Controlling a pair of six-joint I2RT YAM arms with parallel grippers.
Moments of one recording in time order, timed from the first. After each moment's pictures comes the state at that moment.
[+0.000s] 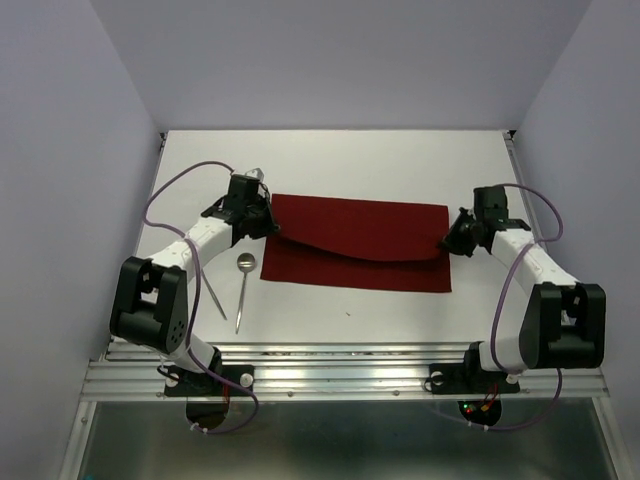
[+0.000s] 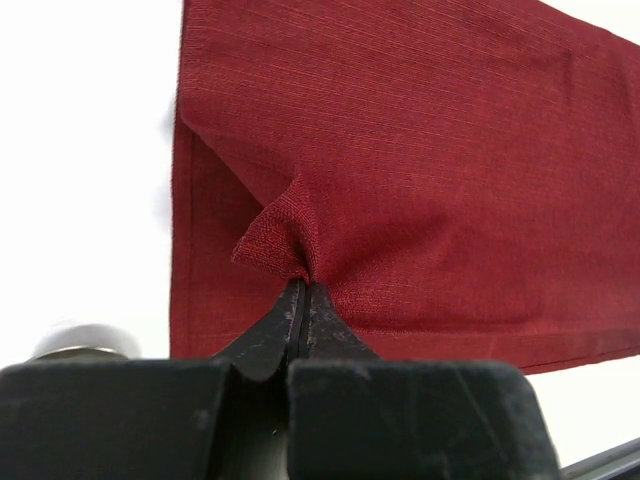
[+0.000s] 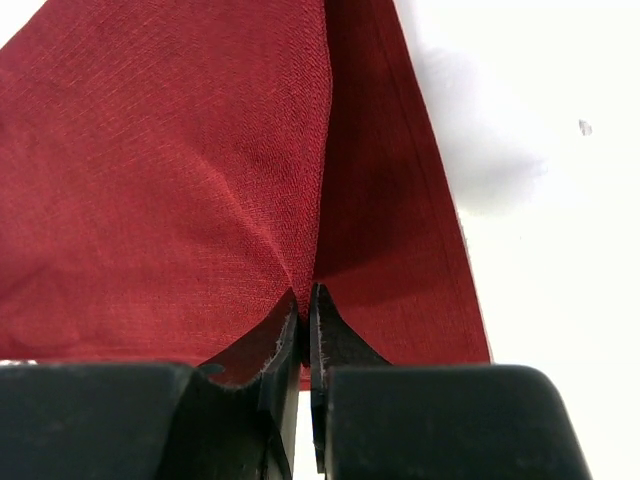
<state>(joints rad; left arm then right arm) -0.31 1.53 0.98 -0.29 0.11 -0.53 -0.03 1.39 0.88 -0.46 -0.18 0.60</state>
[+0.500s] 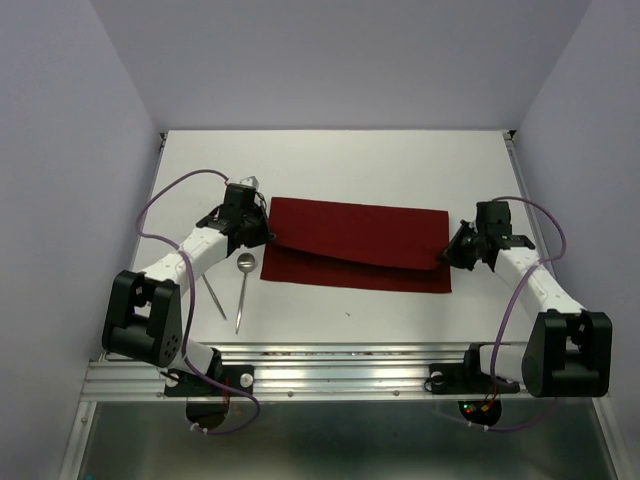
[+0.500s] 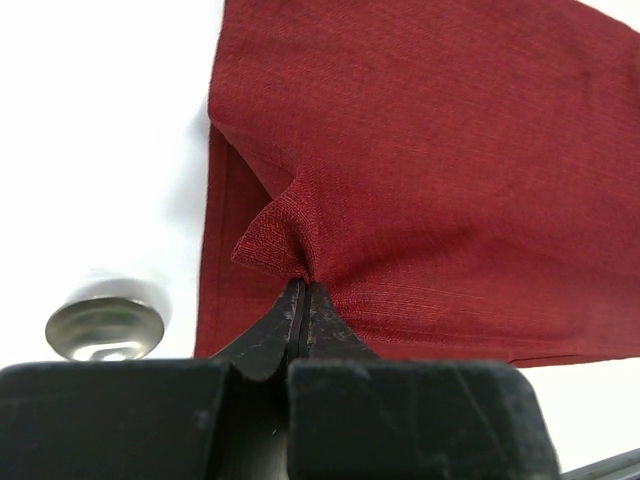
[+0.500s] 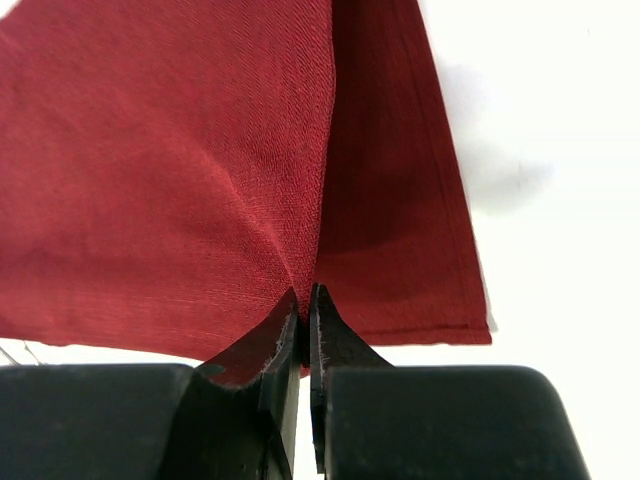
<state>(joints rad) -0.31 1.44 0.90 -0.30 0.07 -0.54 -0.03 1.24 0.77 -0.48 -0.22 0.60</state>
